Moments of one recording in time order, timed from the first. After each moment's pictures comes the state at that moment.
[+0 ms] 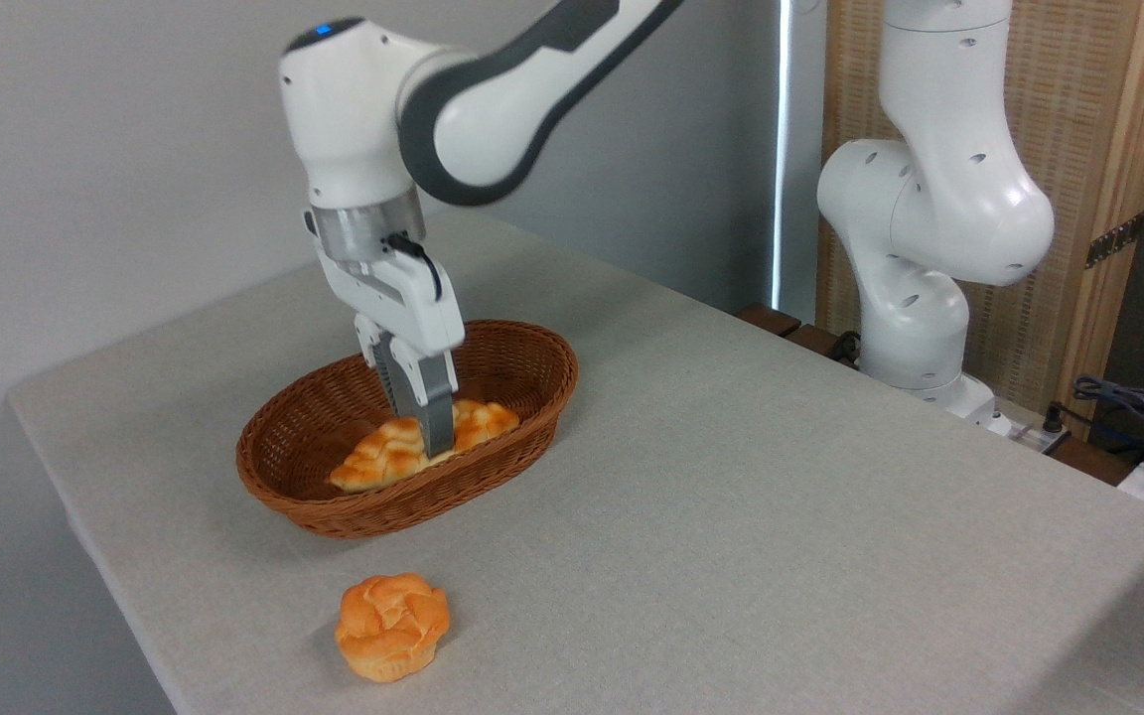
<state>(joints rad) -0.09 0.03 -0.29 -2.03 0.08 2.06 0.39</state>
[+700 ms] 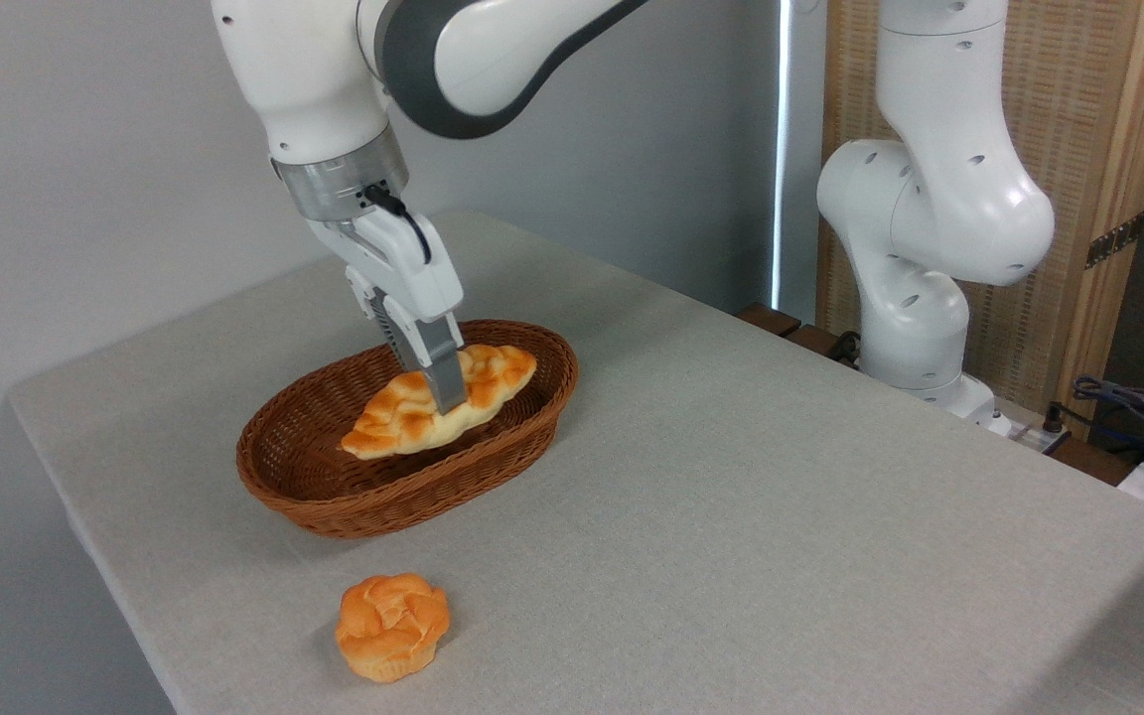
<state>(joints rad) -0.08 0.05 -0.14 -1.77 -0.05 1.70 0.61</state>
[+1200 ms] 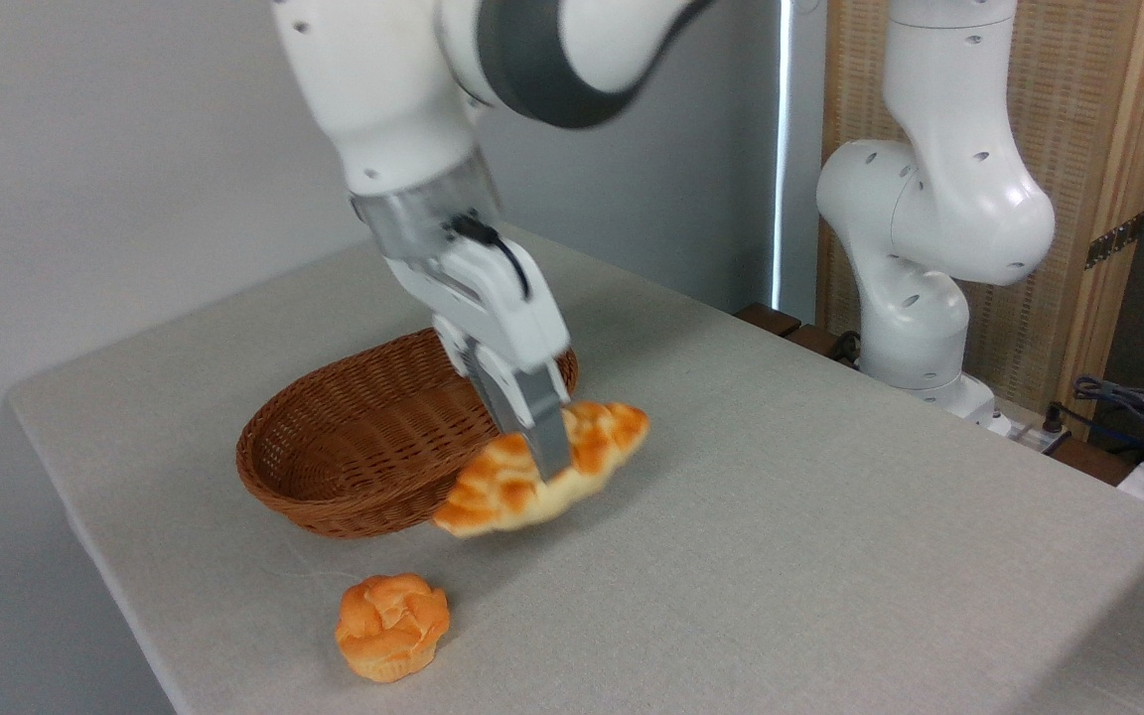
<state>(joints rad) -0.07 -0.02 0.03 -1.89 0.09 1.73 0.81</state>
